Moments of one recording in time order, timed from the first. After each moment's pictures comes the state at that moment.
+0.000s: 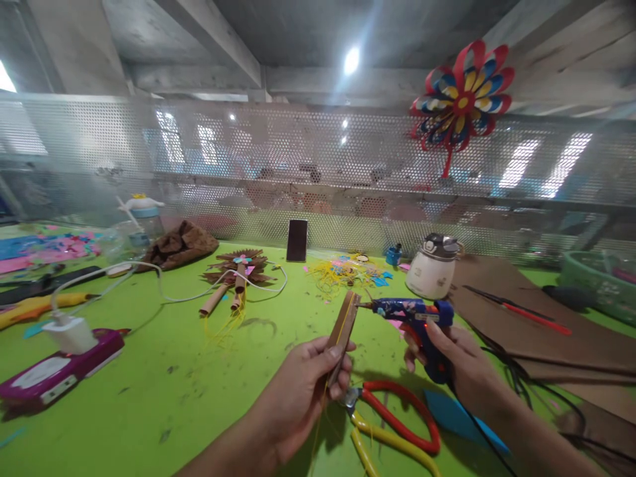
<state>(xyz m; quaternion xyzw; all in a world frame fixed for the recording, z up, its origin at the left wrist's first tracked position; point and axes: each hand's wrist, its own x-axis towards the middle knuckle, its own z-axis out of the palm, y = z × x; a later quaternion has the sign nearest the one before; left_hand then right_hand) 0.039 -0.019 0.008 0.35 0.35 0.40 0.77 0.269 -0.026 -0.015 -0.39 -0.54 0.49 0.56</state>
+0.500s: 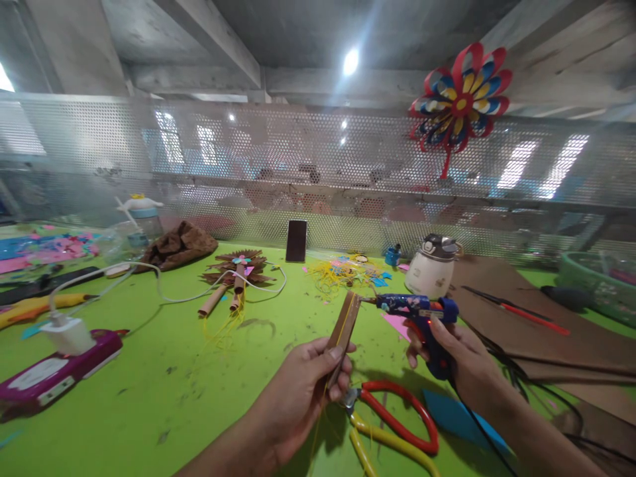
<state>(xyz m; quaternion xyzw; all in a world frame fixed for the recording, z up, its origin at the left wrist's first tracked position) 0.039 -0.020 0.011 0.36 0.34 0.40 0.77 0.272 -0.025 -0.009 -0.39 -0.52 0.48 0.60</state>
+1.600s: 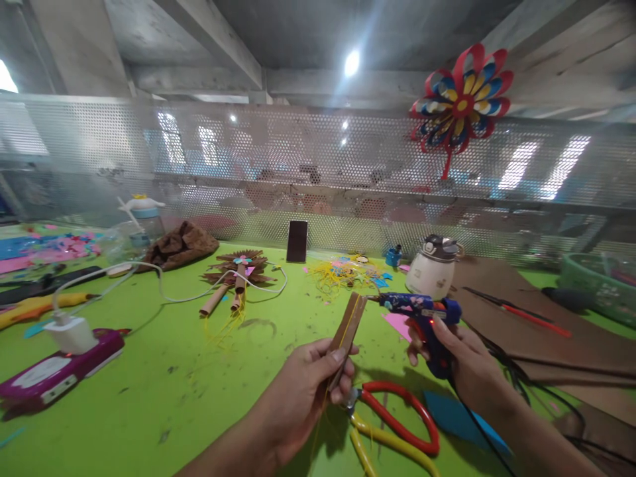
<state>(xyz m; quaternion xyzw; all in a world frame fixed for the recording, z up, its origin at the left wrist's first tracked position) 0.039 -0.022 0.011 0.38 0.32 0.40 0.77 0.274 -0.025 -0.012 -0.38 -0.49 0.49 0.61</state>
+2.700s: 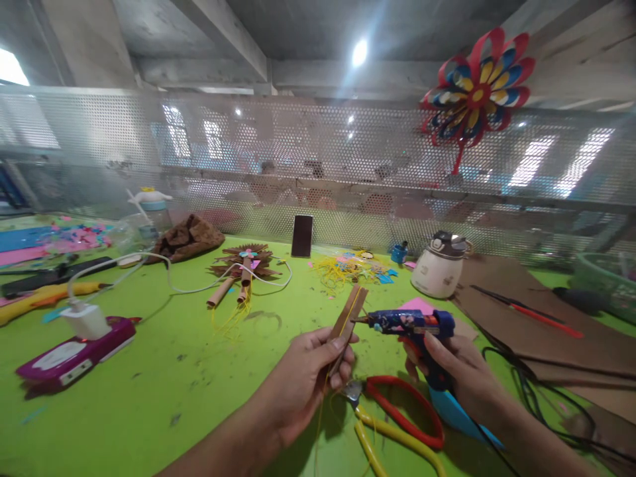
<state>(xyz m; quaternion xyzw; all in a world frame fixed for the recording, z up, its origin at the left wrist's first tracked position) 0.034 -0.016 0.008 0.38 0.32 0.40 0.77 0.270 -0.032 -0.025 -0.42 -0.58 0.46 0.52</state>
